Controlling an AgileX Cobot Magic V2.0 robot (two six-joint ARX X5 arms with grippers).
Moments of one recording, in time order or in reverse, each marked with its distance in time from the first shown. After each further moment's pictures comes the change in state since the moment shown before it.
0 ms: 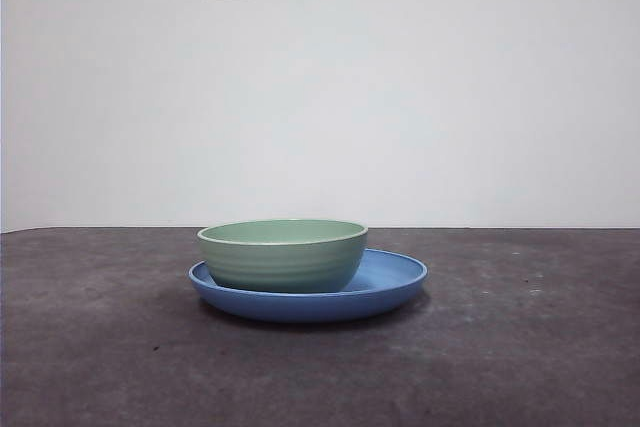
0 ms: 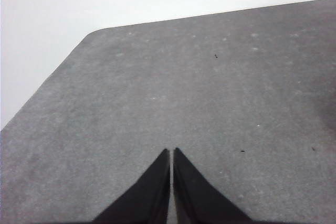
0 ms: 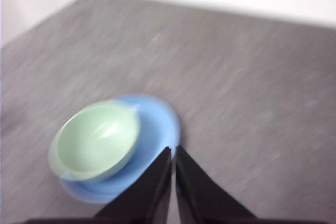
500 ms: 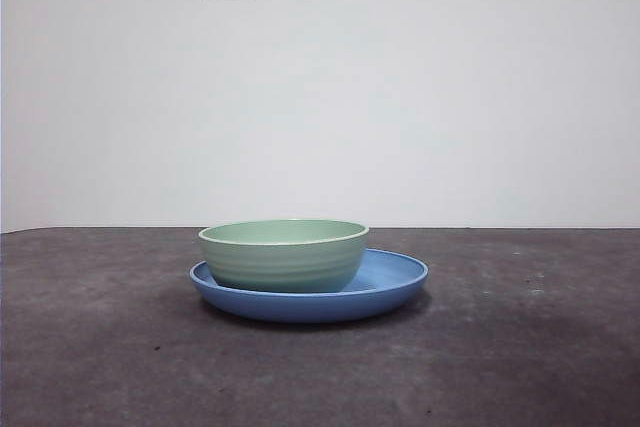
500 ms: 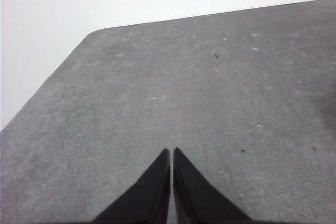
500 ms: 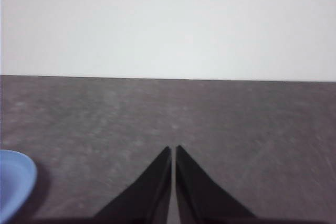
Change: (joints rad) left arm 0.000 0.000 0.000 0.000 0.000 0.000; right arm -0.345 -0.526 -0.589 0.383 0.077 -0.018
